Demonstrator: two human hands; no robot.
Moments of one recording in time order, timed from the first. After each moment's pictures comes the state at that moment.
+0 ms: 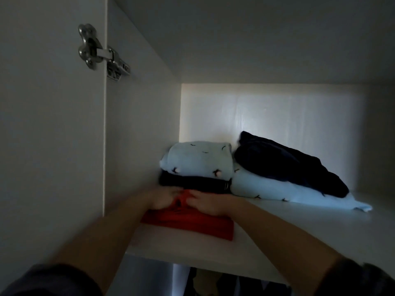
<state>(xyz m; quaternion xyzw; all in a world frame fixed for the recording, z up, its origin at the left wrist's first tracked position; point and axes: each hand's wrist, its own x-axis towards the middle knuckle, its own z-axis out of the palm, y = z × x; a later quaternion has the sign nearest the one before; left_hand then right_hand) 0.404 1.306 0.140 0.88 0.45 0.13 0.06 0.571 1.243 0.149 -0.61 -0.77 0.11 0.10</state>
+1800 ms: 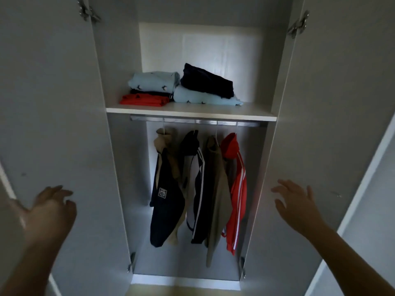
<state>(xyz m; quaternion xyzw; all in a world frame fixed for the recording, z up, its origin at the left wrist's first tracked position) 0.240 0.777 -0.107 0.66 0.62 0.41 -0.11 0.762 0.567 -0.052 -0.82 -0.55 -0.12 0.14</state>
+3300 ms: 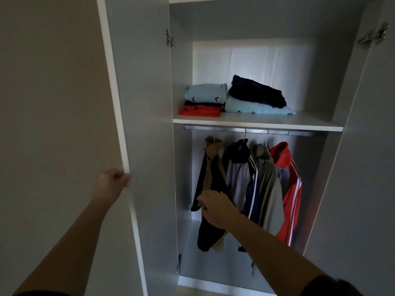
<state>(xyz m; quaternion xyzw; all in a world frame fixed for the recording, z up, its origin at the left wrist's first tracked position) 0.111 0.813 -0.026 0.64 0.59 0.47 0.12 0.421 0.737 -0.075 -0.60 -0.79 -0.01 0.12</state>
